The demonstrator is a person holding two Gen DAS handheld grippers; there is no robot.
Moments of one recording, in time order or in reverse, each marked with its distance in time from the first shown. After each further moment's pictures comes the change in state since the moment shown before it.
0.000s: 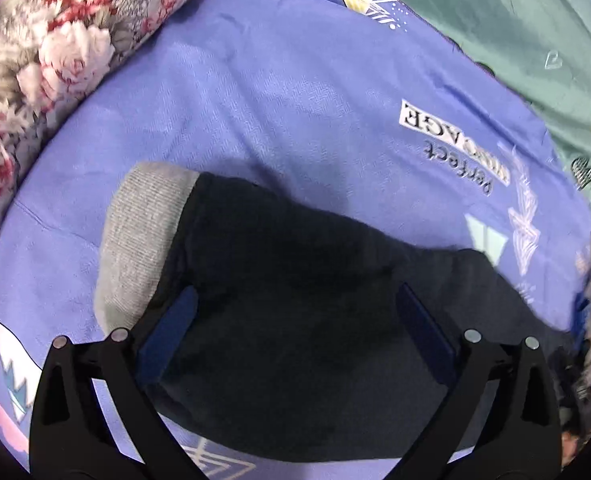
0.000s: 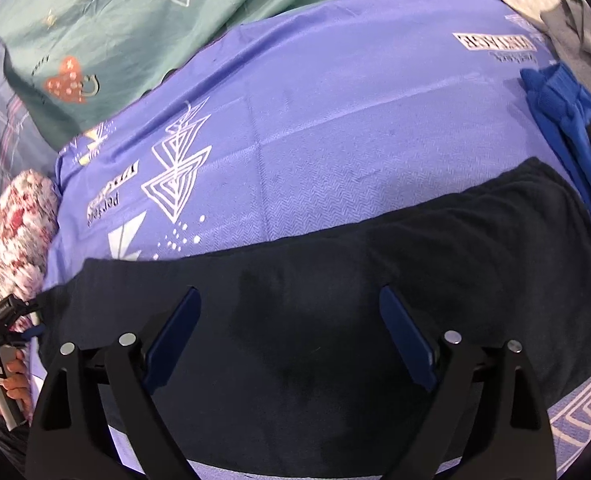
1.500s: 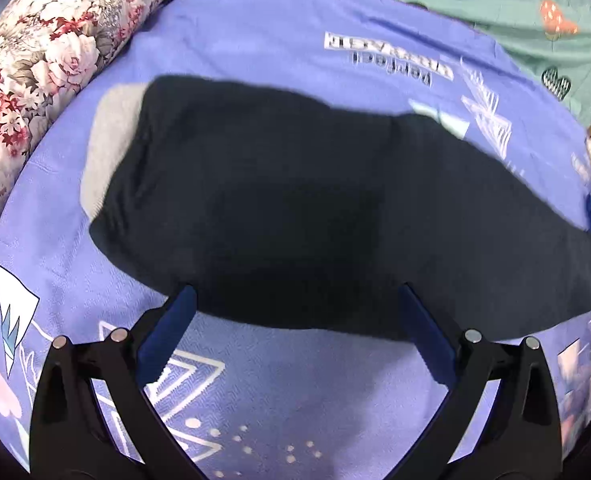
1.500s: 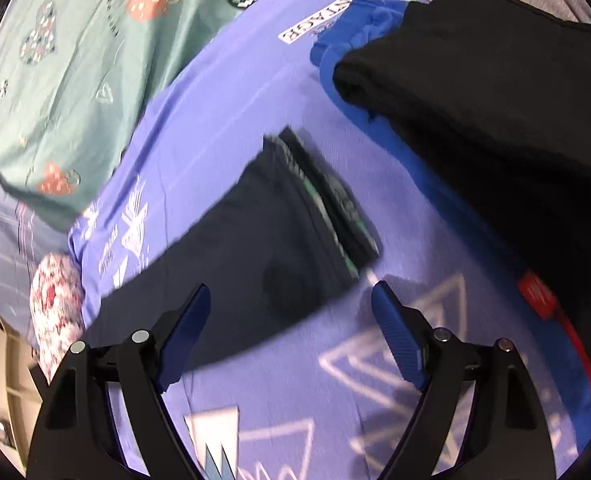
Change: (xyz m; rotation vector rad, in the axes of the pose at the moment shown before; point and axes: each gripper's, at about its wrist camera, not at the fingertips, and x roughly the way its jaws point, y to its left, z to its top) left arm -0.022 -0.033 -0.104 0.201 -0.031 0.031; right arm -0.078 -0.154 -0.035 0.342 -0.050 0.094
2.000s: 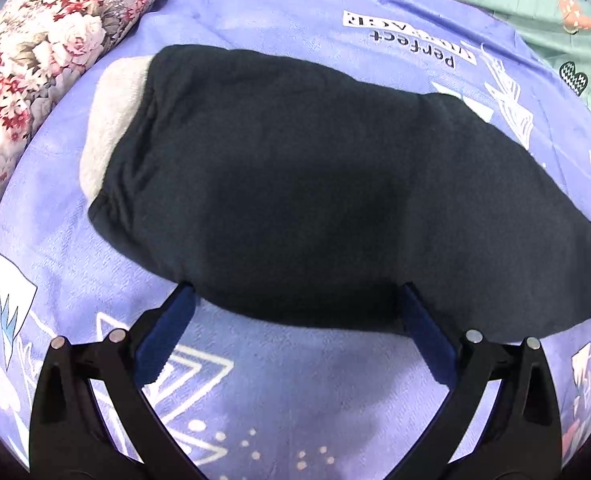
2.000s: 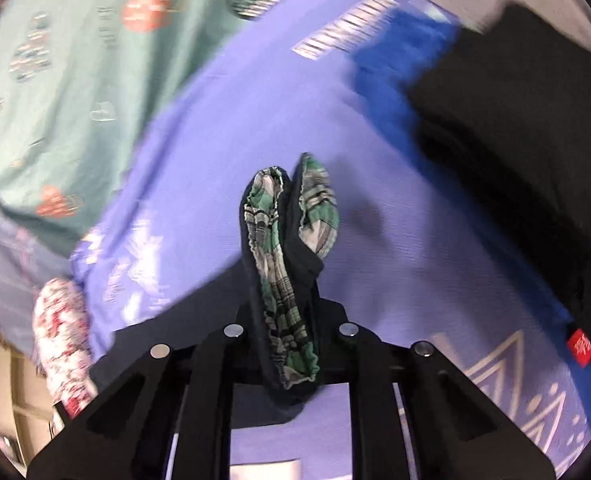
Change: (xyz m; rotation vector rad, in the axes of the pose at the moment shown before) left arm 0.004 0.007 -0.001 -0.046 0.041 0.018; right arm 0.009 0.042 0.031 0.002 -0.025 0.029
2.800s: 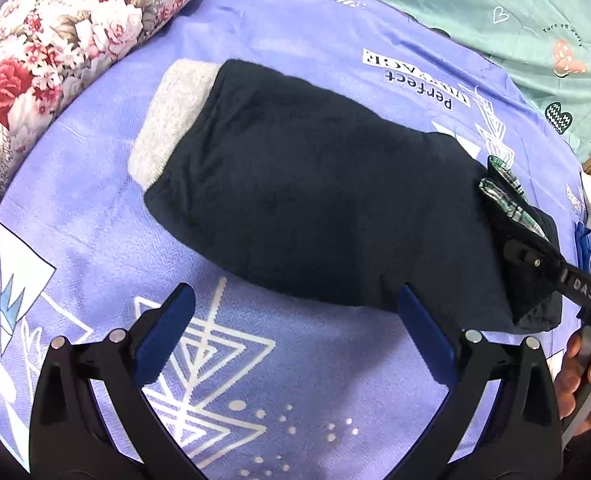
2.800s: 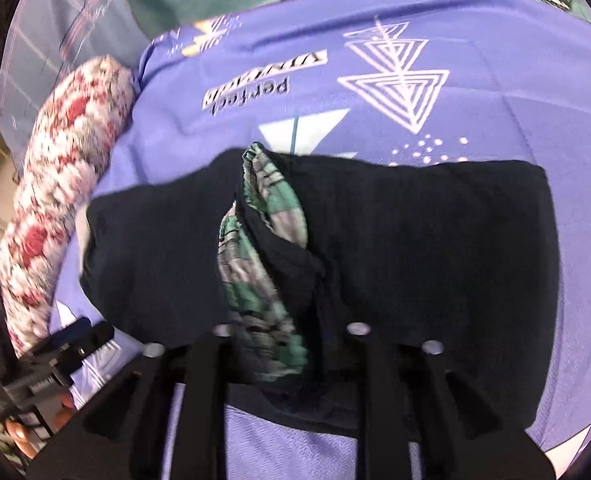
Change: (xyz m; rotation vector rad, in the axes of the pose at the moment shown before) left arm -0.021 0.039 -0.008 -0.079 -0.060 -0.095; right arm 0.137 0.243 -0.162 -0.573 0.307 0.012
